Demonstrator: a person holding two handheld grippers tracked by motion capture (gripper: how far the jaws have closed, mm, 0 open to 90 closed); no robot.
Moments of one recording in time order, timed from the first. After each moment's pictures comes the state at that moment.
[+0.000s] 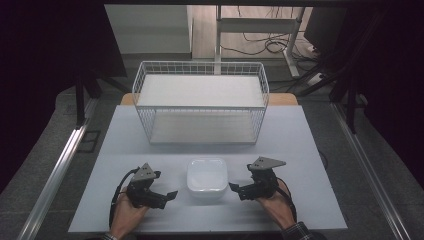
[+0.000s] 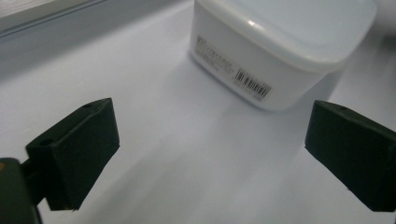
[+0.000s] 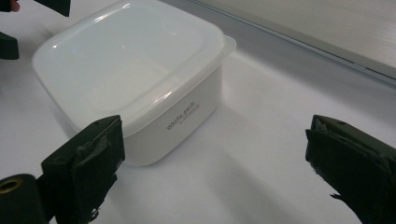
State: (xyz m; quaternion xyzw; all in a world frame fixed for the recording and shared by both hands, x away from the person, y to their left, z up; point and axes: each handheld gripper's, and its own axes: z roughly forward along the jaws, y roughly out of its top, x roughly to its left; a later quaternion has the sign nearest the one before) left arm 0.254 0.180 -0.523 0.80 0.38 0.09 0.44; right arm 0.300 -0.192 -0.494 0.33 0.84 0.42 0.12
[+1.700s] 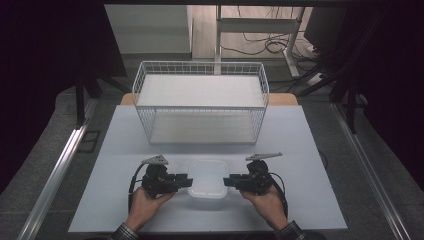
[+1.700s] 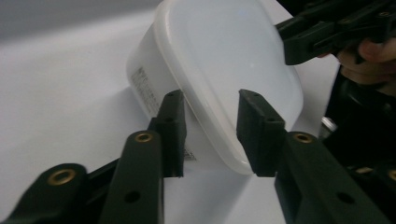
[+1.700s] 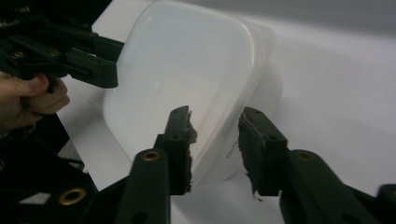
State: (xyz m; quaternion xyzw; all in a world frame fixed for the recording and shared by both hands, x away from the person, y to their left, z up) left arm 0.276 0.150 -0.502 0.76 0.42 -0.04 0.49; right arm 0.301 -0.174 -0.477 0.43 0.80 0.42 -0.05
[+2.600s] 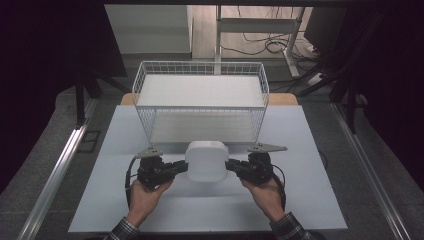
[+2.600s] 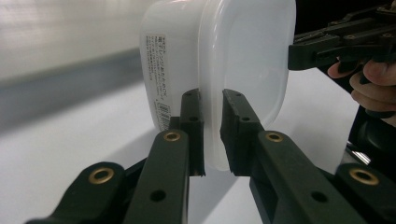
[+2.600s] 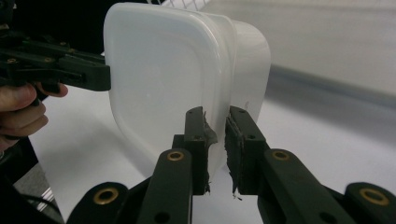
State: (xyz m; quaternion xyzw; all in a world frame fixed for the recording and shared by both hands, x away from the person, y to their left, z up) left arm 0.280 0.152 -0.463 0.74 0.43 0.04 0.52; right arm 0.309 -0.167 -0.444 0.39 0.78 0.48 0.05
